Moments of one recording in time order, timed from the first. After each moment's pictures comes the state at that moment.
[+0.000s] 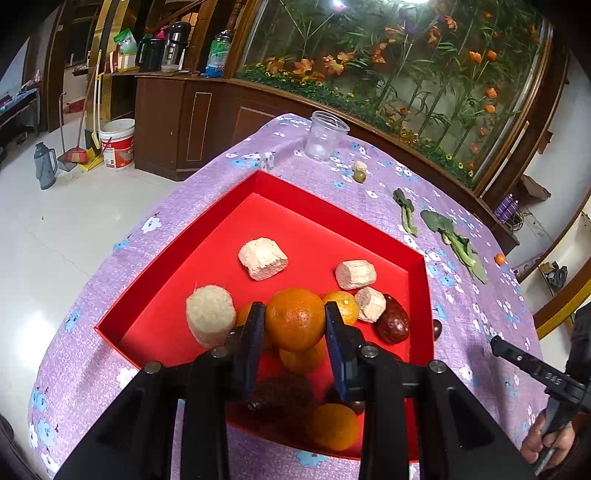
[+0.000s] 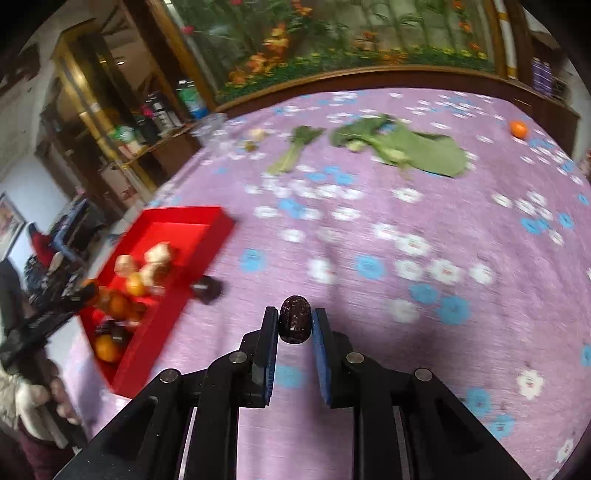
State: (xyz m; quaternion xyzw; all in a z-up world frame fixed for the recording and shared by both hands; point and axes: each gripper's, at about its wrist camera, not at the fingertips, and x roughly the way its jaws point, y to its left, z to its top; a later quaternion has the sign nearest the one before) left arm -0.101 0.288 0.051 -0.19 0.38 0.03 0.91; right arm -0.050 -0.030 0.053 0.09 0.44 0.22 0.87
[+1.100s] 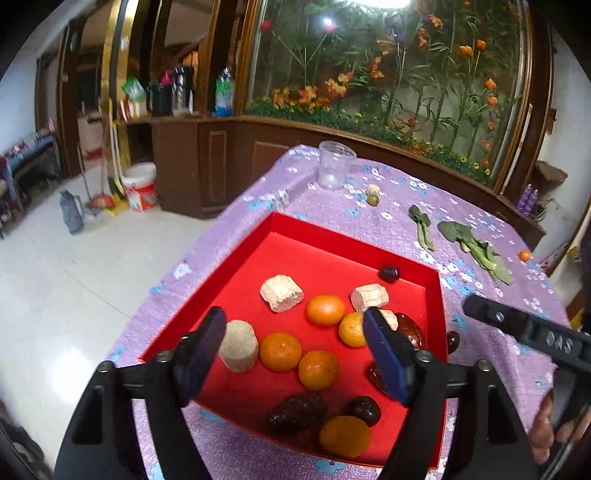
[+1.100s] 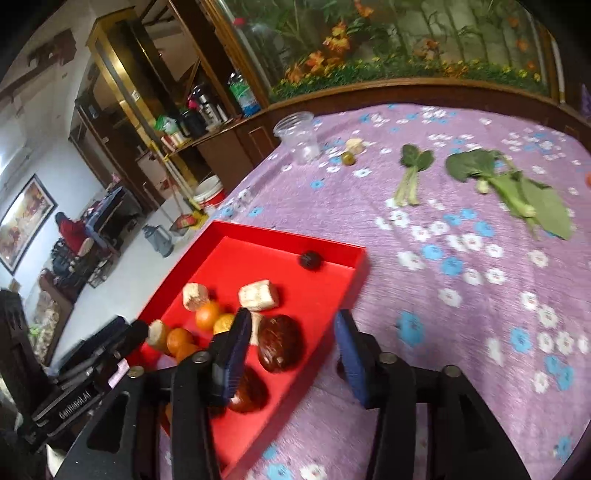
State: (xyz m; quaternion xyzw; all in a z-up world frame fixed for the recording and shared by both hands) left arm -0.112 0.263 0.077 -0.10 0.33 0.09 0.93; right arm -0.028 0.068 0.073 0.07 0.41 0.24 0.88
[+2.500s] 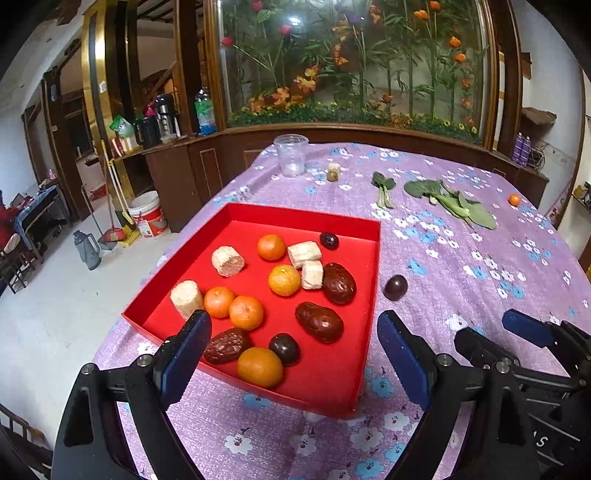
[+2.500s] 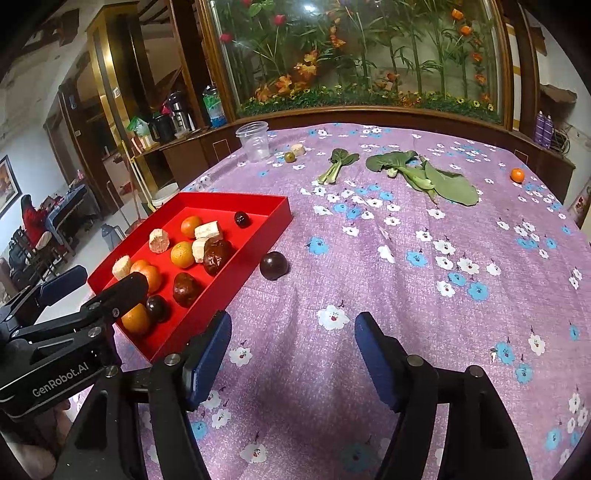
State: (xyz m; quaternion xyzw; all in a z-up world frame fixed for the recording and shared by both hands) left arm -0.151 0.161 0.082 -0.01 0.34 0.10 0.94; right arm -0.121 0.016 0.059 0.02 0.37 0.17 0.91
